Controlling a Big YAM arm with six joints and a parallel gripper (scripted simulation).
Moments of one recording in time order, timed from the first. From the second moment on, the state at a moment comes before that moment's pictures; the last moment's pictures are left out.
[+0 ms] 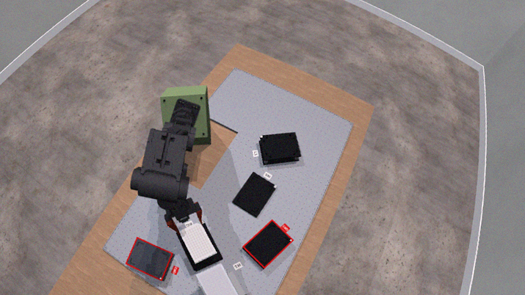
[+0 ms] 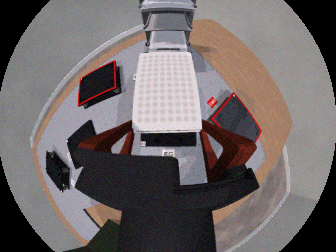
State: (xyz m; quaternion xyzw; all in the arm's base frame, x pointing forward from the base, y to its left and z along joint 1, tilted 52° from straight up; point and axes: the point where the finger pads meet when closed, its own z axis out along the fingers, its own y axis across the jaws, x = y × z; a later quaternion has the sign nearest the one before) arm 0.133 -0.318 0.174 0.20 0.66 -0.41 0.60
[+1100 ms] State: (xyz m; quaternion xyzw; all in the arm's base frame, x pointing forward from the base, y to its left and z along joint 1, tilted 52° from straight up) arm 0.135 -0.330 0.166 0.20 0.65 -0.41 0.60
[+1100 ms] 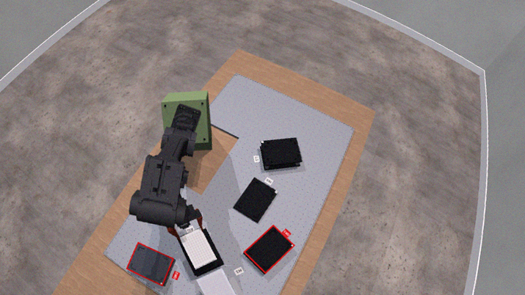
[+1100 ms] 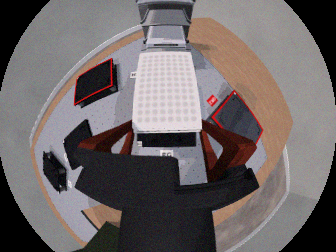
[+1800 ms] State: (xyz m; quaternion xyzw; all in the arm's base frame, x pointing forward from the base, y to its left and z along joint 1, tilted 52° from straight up) arm 0.138 -0.337 0.160 0.20 0.65 -0.41 0.60
